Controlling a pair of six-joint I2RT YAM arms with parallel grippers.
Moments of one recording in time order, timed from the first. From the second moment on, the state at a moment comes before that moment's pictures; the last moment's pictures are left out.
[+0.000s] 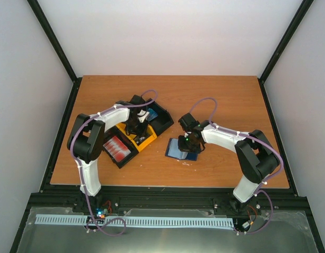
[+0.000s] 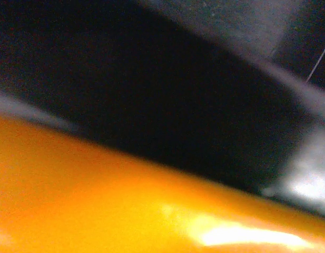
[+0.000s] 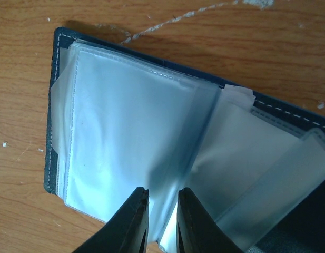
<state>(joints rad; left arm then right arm) -0.41 1.94 1.34 -0.81 0.16 -0.10 0.64 1.69 1.01 -0.62 -0.17 0.65</state>
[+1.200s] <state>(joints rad) -0.41 1.84 1.30 -0.87 0.40 -0.10 0.64 1.70 1.01 -0.62 -0.17 0.65</state>
